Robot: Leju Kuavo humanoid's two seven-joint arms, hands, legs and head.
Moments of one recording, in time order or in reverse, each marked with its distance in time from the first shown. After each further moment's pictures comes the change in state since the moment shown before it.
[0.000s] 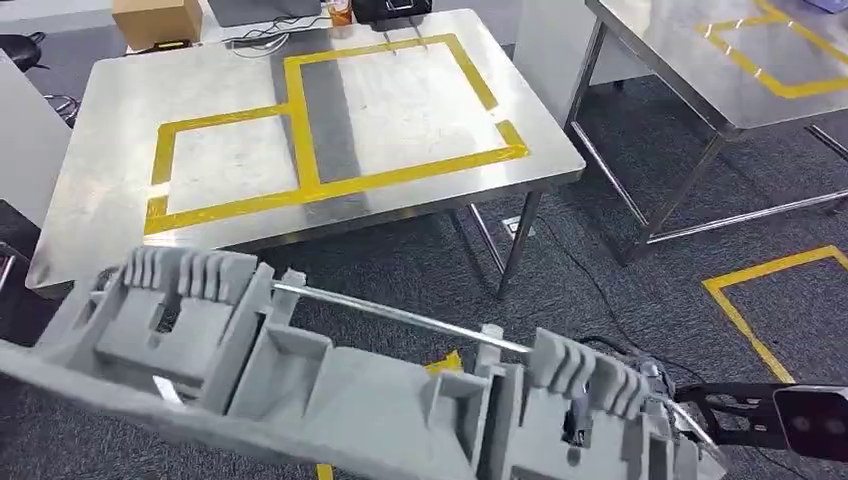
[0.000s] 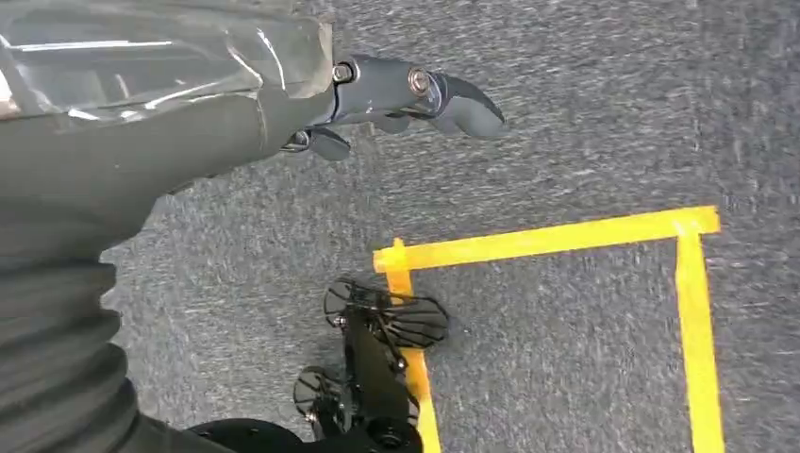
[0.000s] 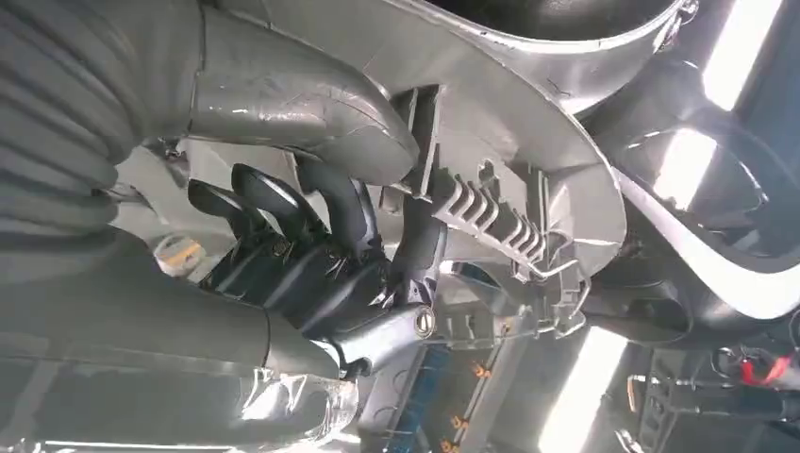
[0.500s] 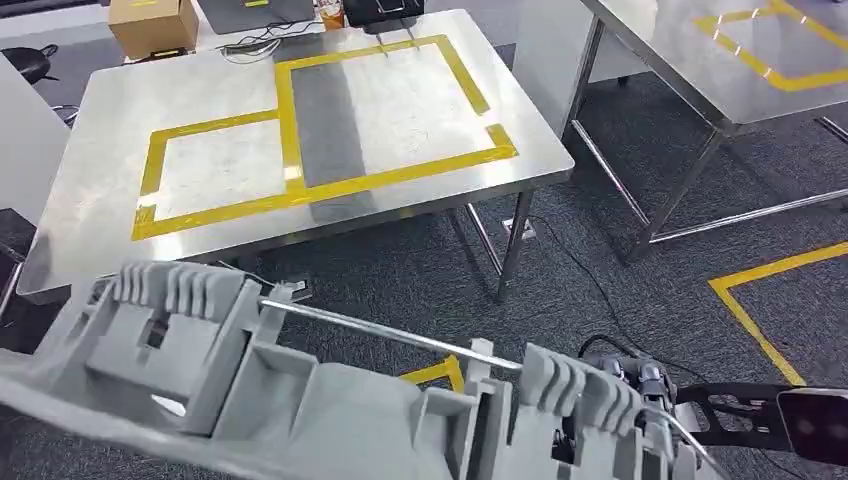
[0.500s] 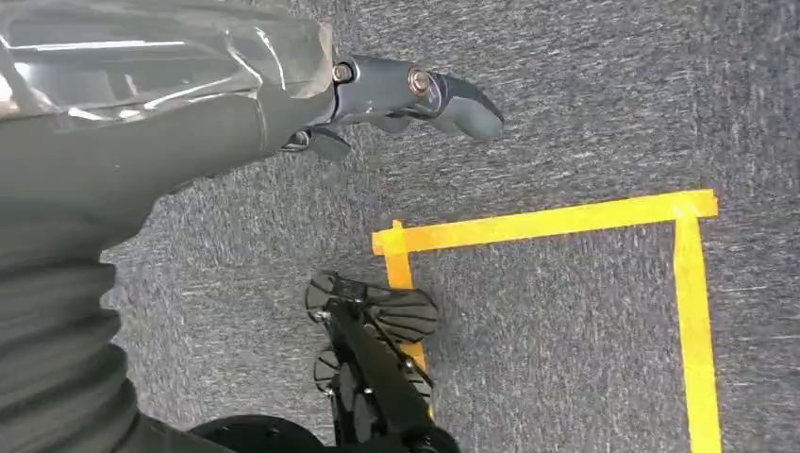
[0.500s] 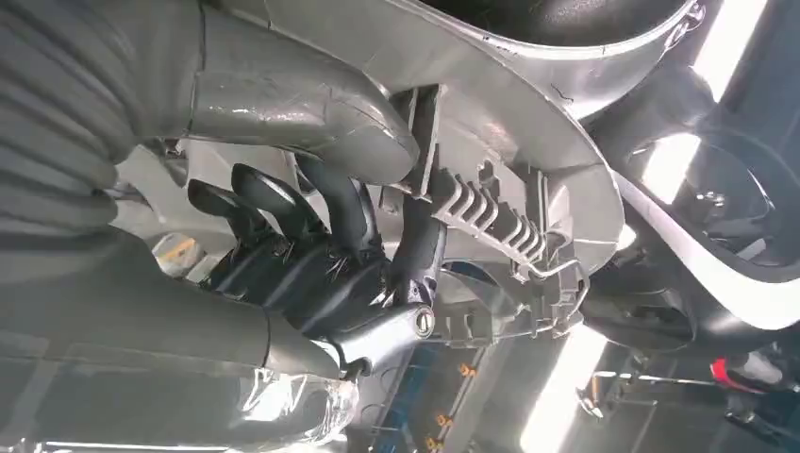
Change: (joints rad) left arm -0.001 -0.001 0.006 0.002 -0.003 0.008 0.000; right arm -0.001 0.001 -0.002 -0.009 0.012 0.005 -0.003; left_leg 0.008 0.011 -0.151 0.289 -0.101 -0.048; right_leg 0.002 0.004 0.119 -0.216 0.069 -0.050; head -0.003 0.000
